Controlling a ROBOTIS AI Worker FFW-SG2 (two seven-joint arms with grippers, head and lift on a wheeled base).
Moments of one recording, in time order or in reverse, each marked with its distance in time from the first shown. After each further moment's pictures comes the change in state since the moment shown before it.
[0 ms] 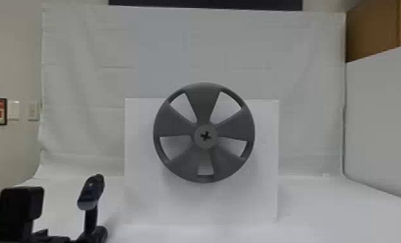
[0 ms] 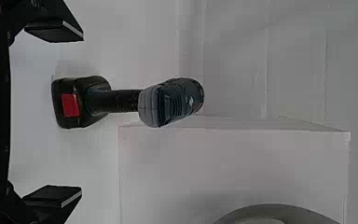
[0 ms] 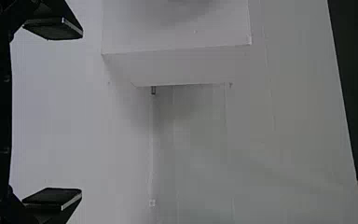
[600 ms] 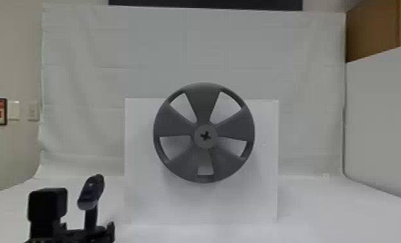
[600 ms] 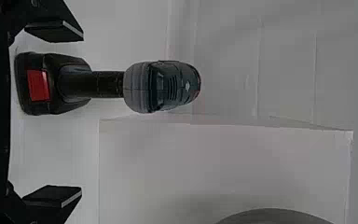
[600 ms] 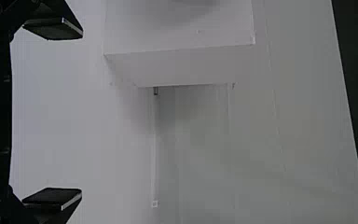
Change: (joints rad) left arm -0.049 -0.004 -0.083 0.206 0.036 -0.240 0.114; right arm 0.000 0.002 0.011 0.005 0.007 0.000 0.000
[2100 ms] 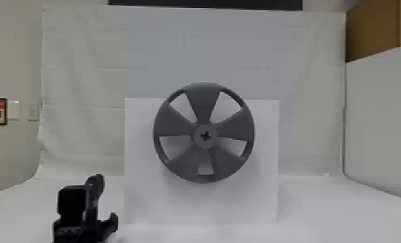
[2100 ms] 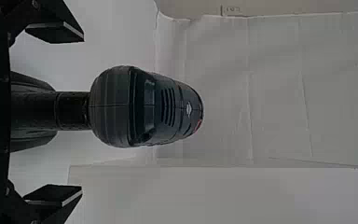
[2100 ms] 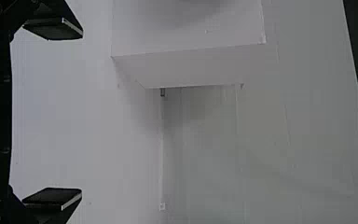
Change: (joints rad) left arm -0.161 -0.026 -0.086 0.369 -0.096 -0.260 0.193; right arm 0.004 0.003 0.022 0.007 0.015 0.007 0.000
